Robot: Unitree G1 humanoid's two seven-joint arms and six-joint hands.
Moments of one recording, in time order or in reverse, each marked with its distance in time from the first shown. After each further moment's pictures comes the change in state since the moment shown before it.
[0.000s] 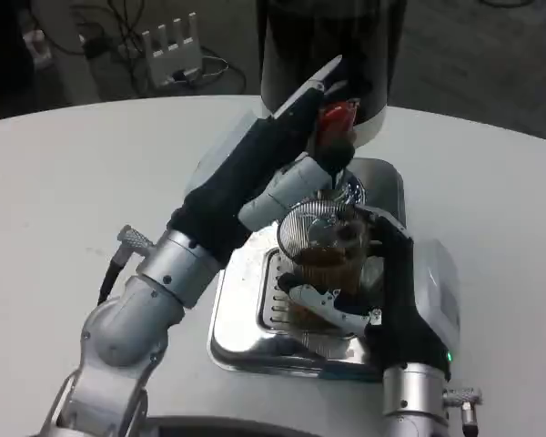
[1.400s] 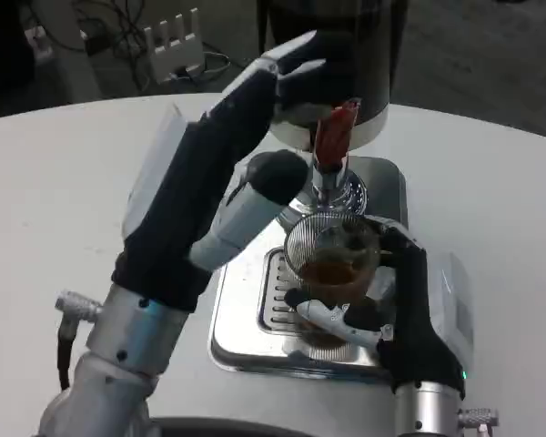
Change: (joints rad) left arm 0.353 -0.098 0.068 -0.565 0.053 0.067 0.117; right arm 0.111 -0.006 0.017 -0.152 -0.004 0.013 0.033
